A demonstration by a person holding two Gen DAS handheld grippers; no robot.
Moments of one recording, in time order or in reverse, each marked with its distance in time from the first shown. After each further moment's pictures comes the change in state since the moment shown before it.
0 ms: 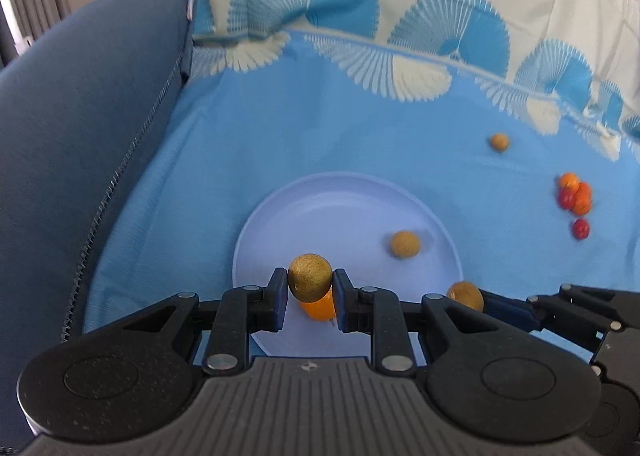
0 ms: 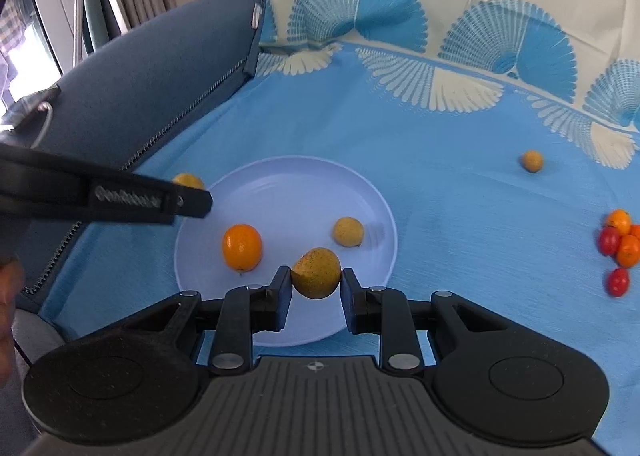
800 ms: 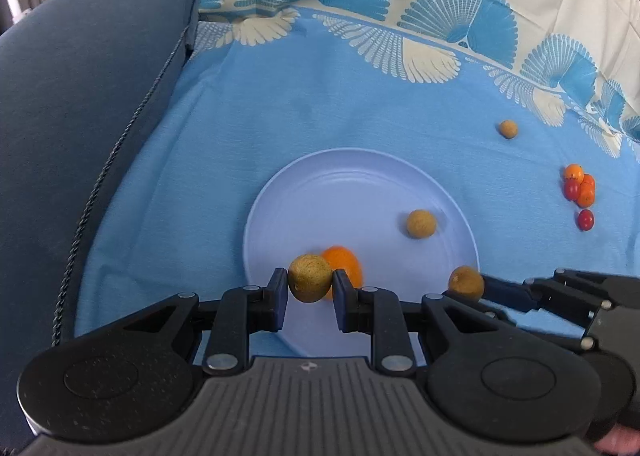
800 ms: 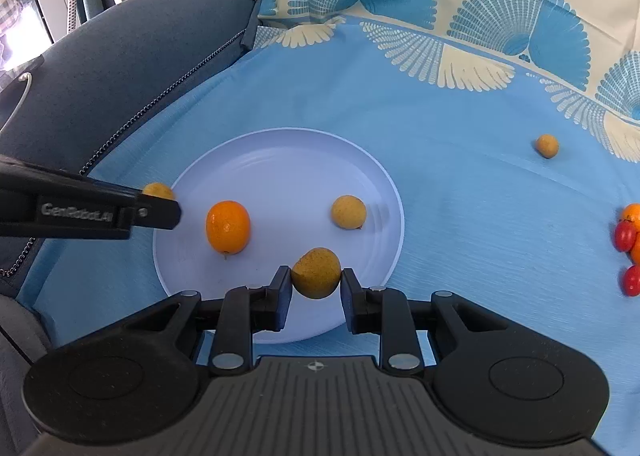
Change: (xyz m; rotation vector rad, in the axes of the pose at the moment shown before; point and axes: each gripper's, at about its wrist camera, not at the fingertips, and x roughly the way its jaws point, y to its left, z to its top) left arm 0.013 0.018 -0.009 -0.025 0.026 -0.029; right arm 0.027 0.000 -0.003 -0.020 0.043 -0.007
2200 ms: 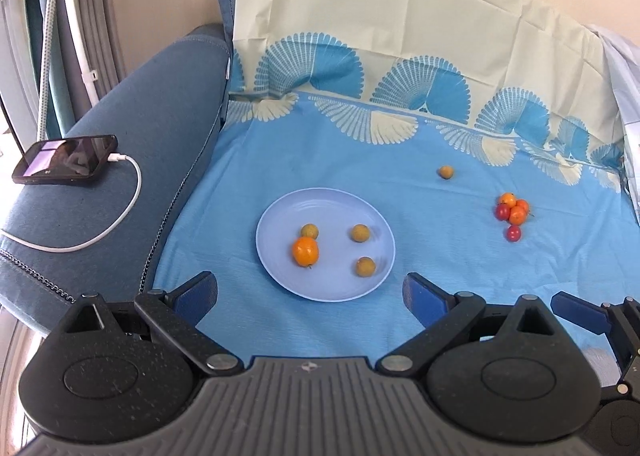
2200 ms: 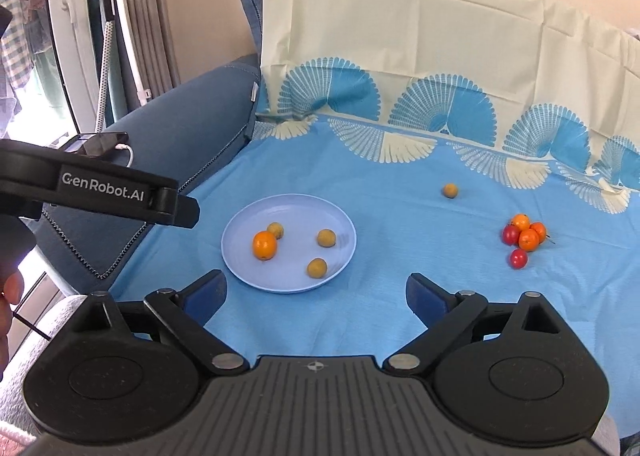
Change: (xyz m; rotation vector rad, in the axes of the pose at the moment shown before) left arm -0.200 -0.052 -0.072 -0.015 -0.193 0.065; right arm -0.215 0.034 -0.078 0.043 -0.249 -0.093
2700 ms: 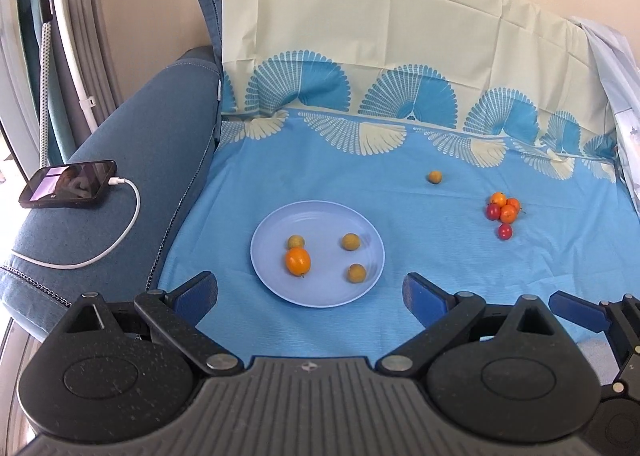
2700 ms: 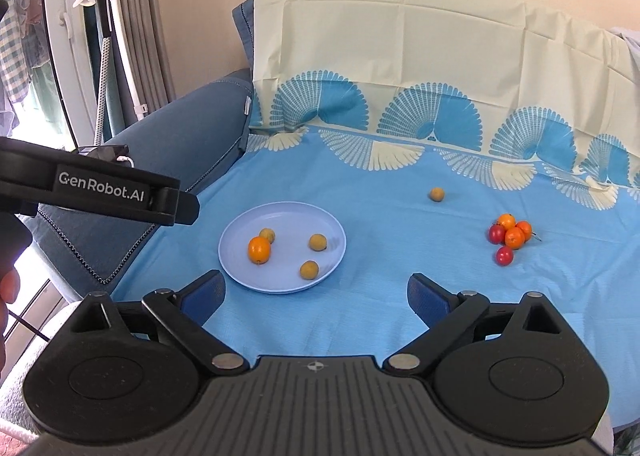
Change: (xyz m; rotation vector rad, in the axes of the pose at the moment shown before) left arm -0.018 -0.018 -0.003 0.053 -0.042 0.010; right arm -0.020 -0.005 -0.009 0.026 -0.034 -0.011
